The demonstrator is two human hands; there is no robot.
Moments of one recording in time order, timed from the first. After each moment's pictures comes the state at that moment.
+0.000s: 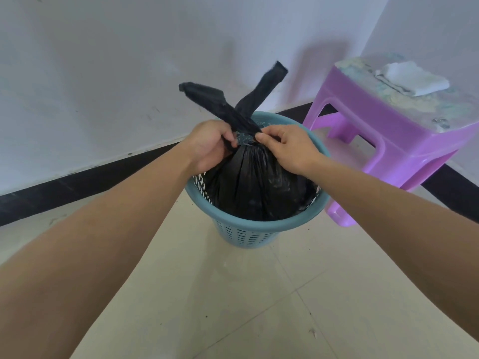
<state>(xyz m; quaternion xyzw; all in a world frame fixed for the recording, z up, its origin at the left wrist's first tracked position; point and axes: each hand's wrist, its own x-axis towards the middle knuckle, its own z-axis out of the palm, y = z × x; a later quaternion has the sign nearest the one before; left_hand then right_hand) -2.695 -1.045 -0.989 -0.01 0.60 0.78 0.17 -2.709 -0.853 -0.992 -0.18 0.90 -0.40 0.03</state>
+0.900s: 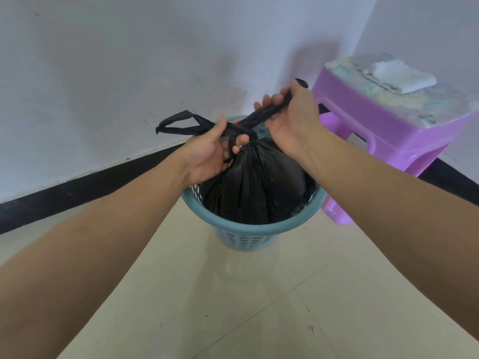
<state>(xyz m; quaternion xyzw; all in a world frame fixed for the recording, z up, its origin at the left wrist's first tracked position) -2.677 -1.037 -0.986 -0.02 0.56 0.80 0.23 -2.708 -0.877 -0.931 0.12 0.37 -0.92 0.06</state>
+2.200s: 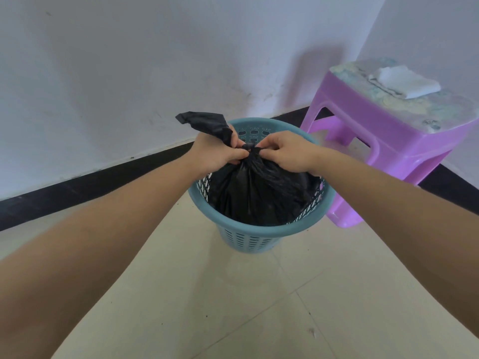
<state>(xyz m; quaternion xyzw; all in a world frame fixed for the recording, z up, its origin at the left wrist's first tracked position) -2.674 -1.035 -0.988 0.01 0.82 0.58 0.00 -2.701 -0.848 -0.969 -0.17 0.92 -0.30 0.16</state>
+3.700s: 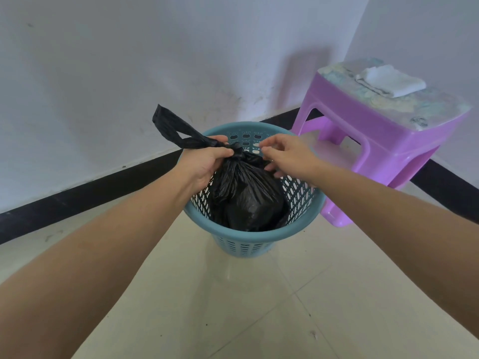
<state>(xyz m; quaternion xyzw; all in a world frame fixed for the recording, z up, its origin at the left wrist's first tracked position) -2.683 -1.027 -1.003 -0.15 0.58 0.80 0.01 -2.704 -0.834 -0.992 -0.06 0.86 -0.49 0.12</state>
